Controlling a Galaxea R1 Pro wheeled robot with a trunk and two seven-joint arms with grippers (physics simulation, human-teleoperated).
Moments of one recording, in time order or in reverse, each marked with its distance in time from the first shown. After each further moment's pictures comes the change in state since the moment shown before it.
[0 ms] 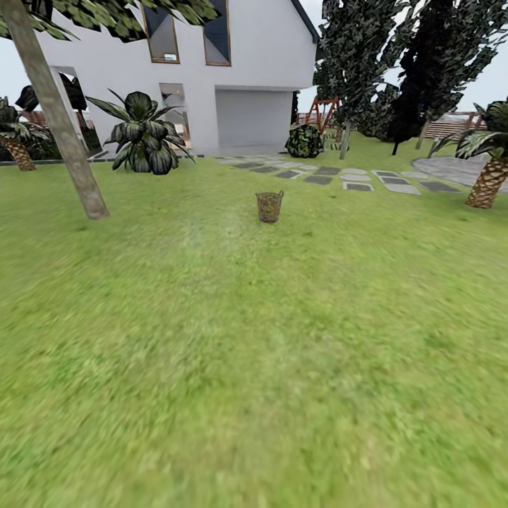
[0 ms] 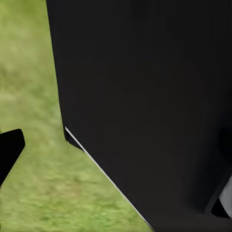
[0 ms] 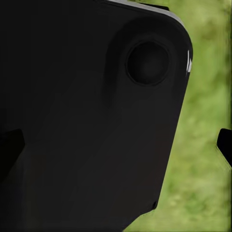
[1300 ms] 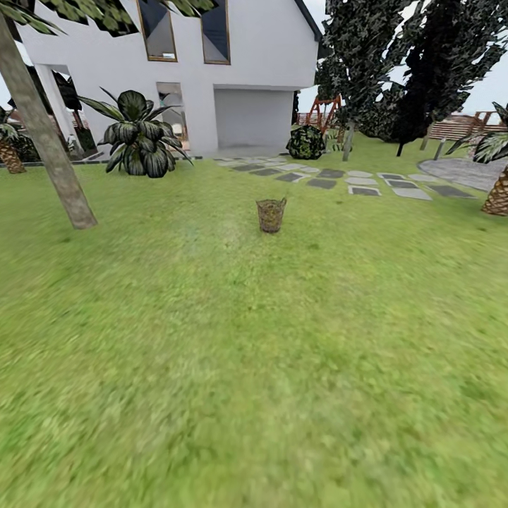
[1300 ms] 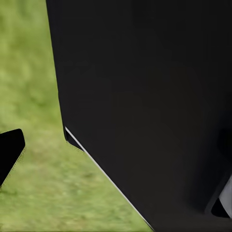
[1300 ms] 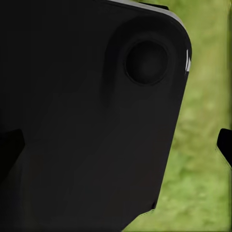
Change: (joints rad) left arm 0.000 0.000 0.000 0.000 0.000 0.000 0.000; right arm 0.000 -0.002 0.000 0.001 -0.002 0.000 0.001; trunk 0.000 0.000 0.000
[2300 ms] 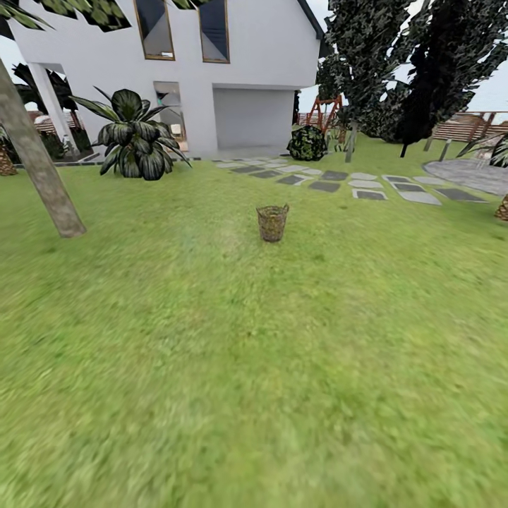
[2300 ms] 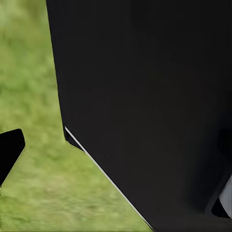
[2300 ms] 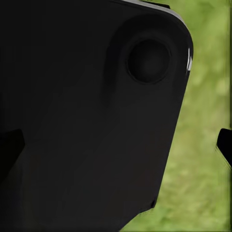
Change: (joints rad) left arm 0.000 0.000 0.000 0.000 0.000 0.000 0.000; right arm 0.000 0.000 0.001 0.003 0.010 0.001 0.000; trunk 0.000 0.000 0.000
